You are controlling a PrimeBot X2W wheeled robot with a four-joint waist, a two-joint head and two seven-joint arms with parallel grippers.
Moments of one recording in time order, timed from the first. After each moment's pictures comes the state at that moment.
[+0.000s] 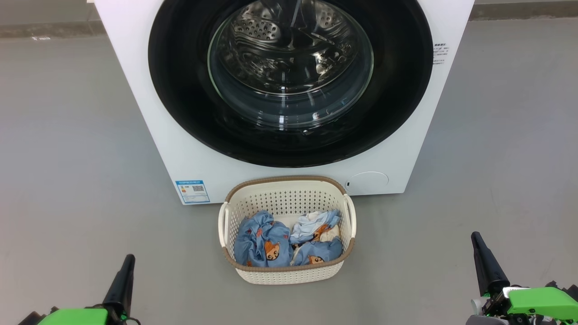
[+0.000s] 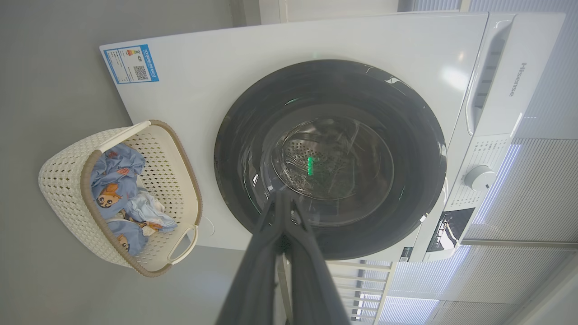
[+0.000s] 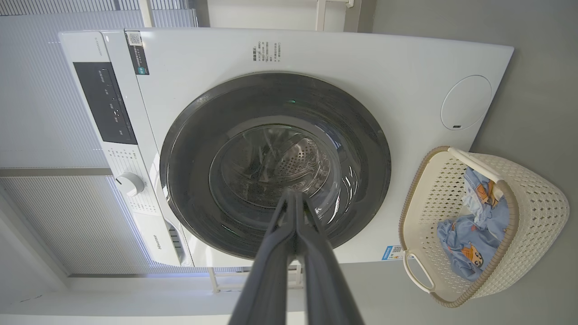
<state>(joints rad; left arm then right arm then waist) -0.07 0.04 0.08 0.26 -1.61 -0.13 0.11 -0.07 -0.04 -0.14 0.27 1.60 0.13 0.11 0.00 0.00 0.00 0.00</state>
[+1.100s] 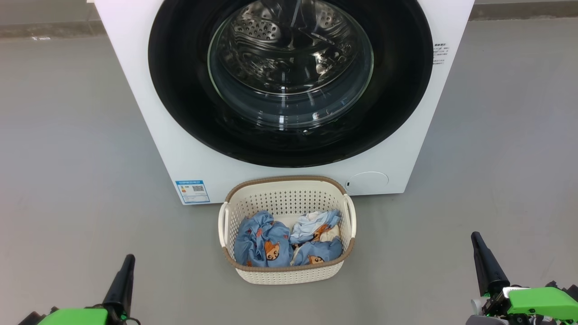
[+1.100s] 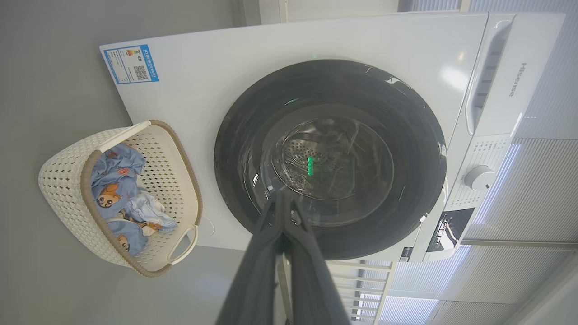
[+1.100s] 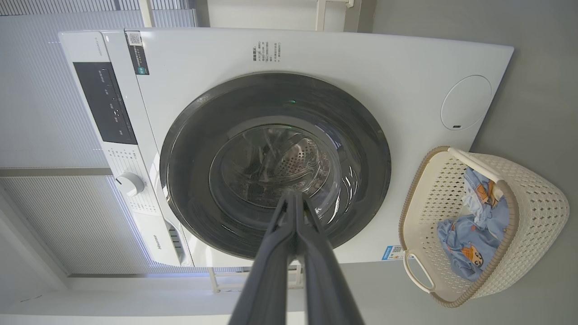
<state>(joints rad) -0.07 0.04 0.08 0.26 -1.61 -0.13 0.11 -0.07 -0.04 -0.14 0.27 1.60 0.13 0.11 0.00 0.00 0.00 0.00</state>
